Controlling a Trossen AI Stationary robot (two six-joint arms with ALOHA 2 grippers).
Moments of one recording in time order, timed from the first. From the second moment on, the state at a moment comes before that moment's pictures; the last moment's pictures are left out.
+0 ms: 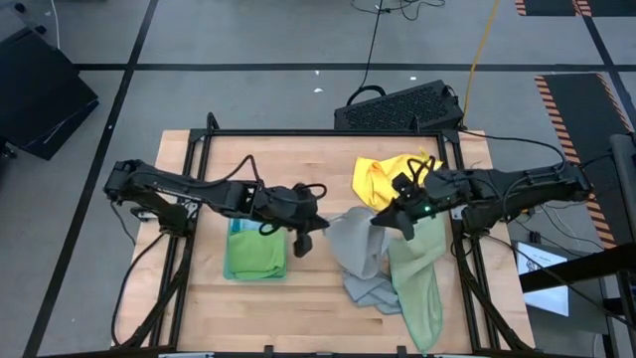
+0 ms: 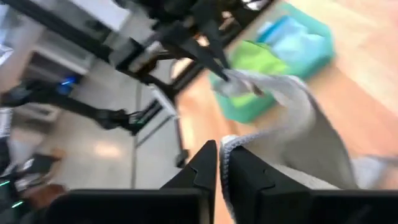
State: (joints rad) left arm -0.16 1.52 1.30 -0.32 -0.09 -0.32; right arm 0.15 1.00 0.98 -0.39 -0.07 0.87
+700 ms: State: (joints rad) left arm -0.10 1.52 1.30 -0.41 -0.04 -0.34; right arm 0.34 1.01 0.77 -0.59 0.16 1.21
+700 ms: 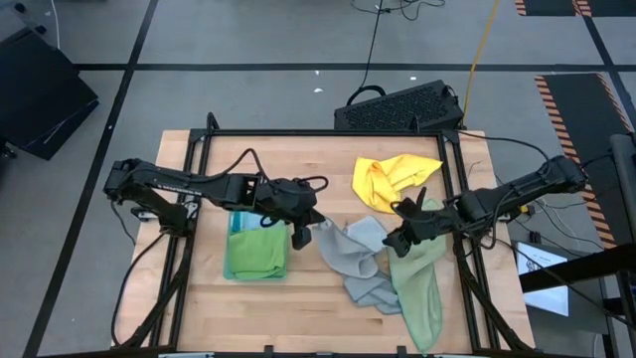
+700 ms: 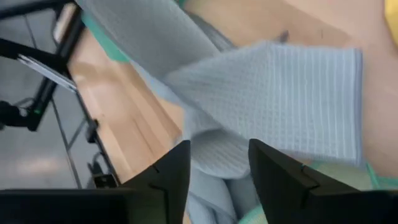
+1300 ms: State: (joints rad) left arm -0.04 1.52 1.30 -0.44 -0.02 -0.39; right arm 0.50 1.22 0.61 -0.23 0.37 1.00
